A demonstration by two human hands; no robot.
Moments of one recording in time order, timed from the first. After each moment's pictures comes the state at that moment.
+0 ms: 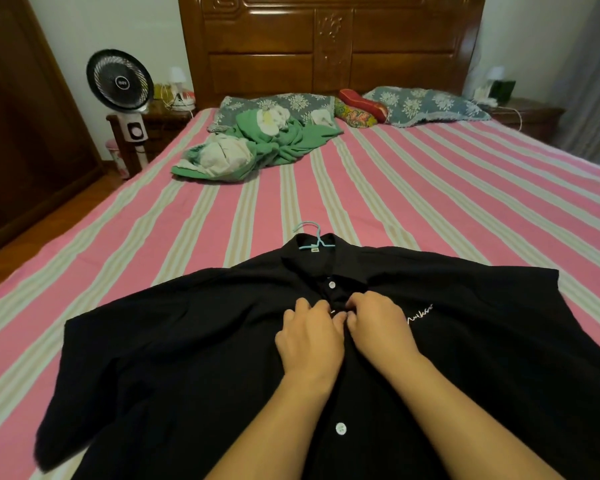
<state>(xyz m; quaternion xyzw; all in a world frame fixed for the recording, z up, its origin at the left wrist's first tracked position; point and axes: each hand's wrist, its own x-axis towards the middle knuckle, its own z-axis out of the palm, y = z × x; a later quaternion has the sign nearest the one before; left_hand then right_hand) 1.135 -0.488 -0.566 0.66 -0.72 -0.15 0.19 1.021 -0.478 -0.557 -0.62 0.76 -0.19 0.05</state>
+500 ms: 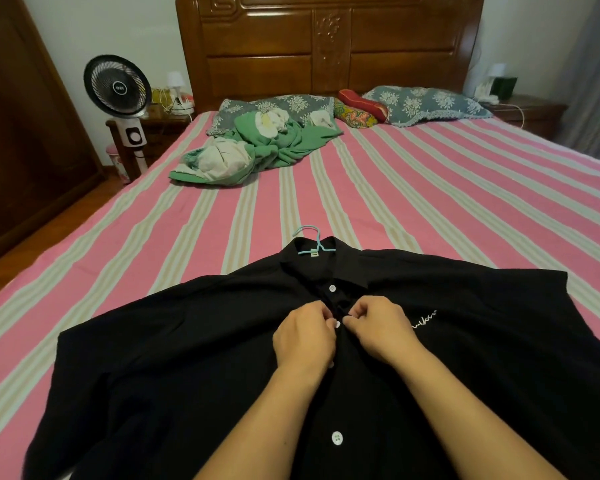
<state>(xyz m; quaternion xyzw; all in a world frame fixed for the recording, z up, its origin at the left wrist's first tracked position) 1.140 -0.514 -0.562 0.64 -0.72 -0.22 0.18 1.010 -0.492 -0.550 -0.51 0.80 -0.23 0.23</state>
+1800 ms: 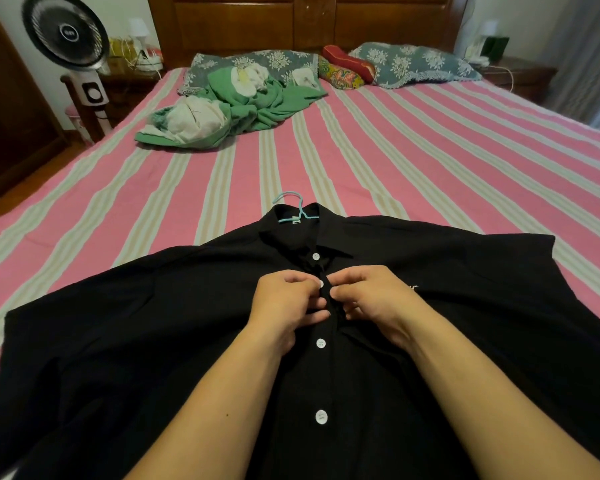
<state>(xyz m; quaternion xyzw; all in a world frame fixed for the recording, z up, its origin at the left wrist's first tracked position) 1.140 -0.517 -0.551 0.55 -0.41 -0.63 0.37 1.000 -0.481 -0.544 -0.40 0.65 -0.41 0.49</state>
